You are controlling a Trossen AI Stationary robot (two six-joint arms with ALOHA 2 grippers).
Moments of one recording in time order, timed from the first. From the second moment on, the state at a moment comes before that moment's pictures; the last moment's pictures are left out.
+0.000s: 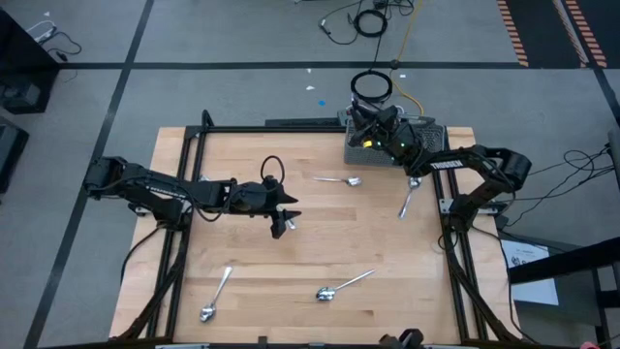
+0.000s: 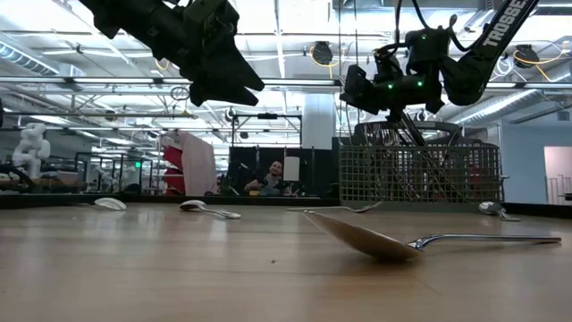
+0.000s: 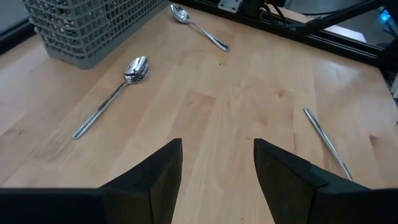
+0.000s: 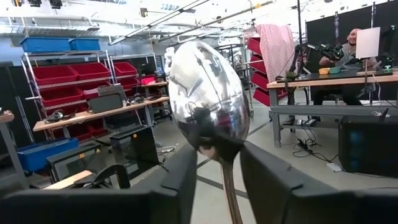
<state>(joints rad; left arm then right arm) -0.06 1.34 0.75 0.07 -0.16 -0.32 -0.60 1.55 0.60 1.13 0.23 0.15</state>
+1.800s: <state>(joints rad) -0.06 1.34 0.75 0.09 -0.14 -0.30 -0.19 1.14 0.60 -0.23 0.07 -0.54</state>
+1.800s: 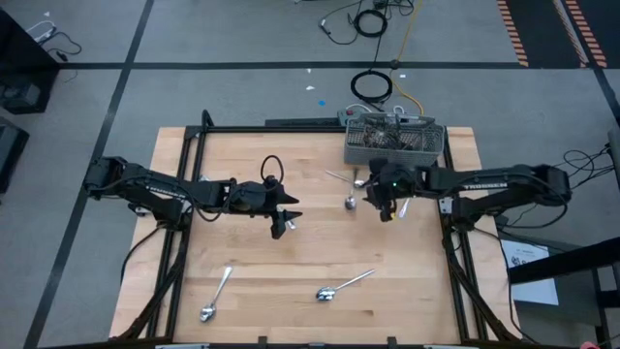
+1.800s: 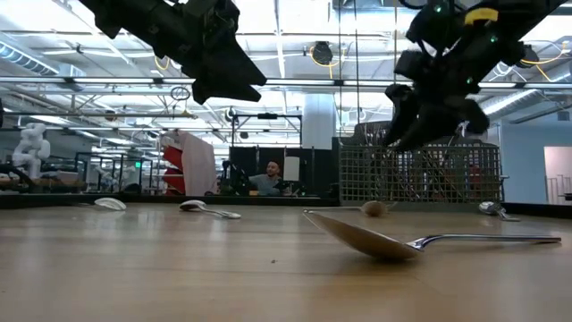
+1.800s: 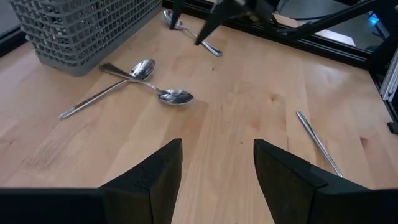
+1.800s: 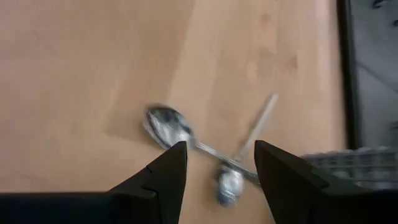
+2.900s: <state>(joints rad) -0.06 1.34 0.75 0.04 -0.13 -0.37 -0.23 1.70 0.96 -0.52 0.17 -1.41</state>
